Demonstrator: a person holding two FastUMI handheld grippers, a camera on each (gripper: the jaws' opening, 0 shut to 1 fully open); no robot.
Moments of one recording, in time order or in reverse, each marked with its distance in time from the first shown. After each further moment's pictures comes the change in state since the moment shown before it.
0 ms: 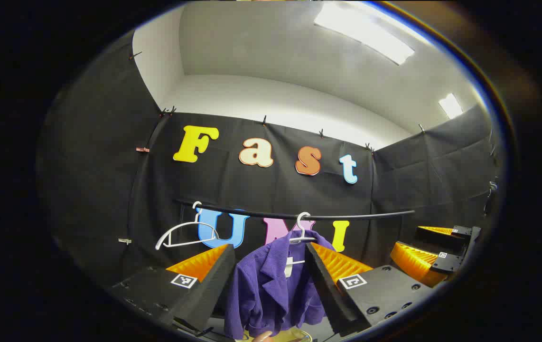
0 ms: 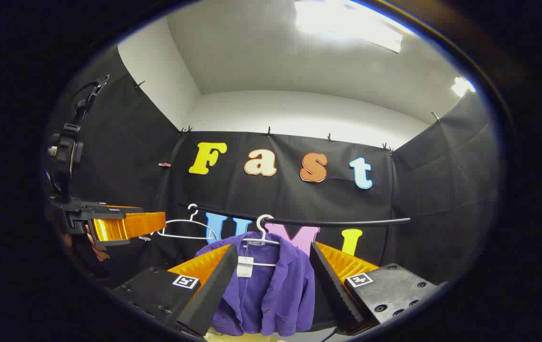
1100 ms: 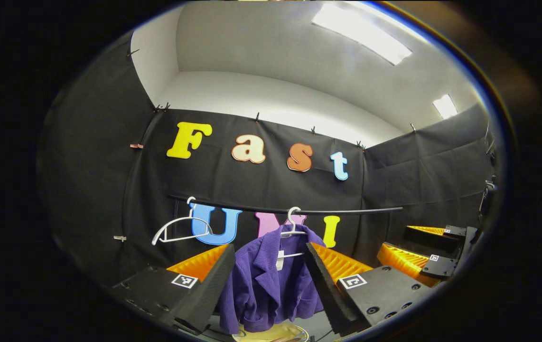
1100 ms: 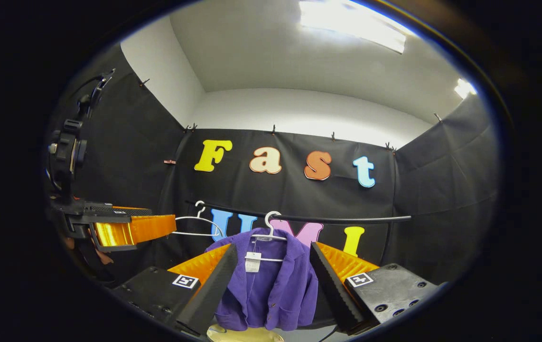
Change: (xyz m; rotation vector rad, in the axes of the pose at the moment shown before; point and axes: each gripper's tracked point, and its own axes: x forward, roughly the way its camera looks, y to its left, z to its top) left arm -0.014 -0.004 0.001 -0.001 0.032 -0.073; right arm -0.021 0.024 0.002 -0.010 0.035 0.000
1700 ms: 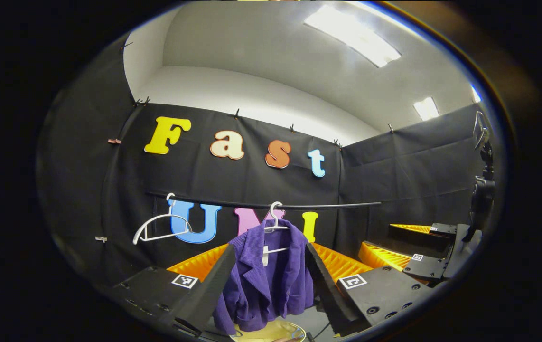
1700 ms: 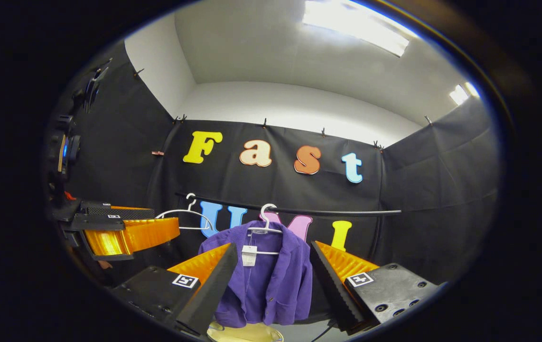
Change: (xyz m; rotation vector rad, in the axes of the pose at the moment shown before) left arm -0.002 0.004 -0.014 -0.005 0.021 -0.166; right arm -0.007 0.021 -0.011 -0.049 0.043 -0.109
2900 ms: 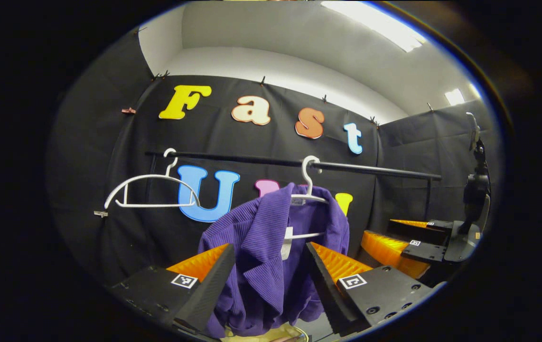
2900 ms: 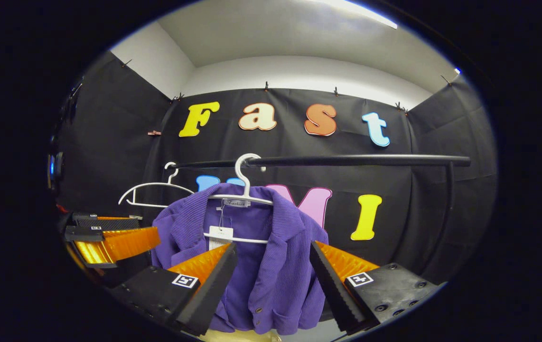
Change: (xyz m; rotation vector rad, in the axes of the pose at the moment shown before) left arm 0.170 0.034 -0.139 -0.038 0.138 0.234; right arm 0.196 -0.053 -0.153 0.095 0.137 0.167
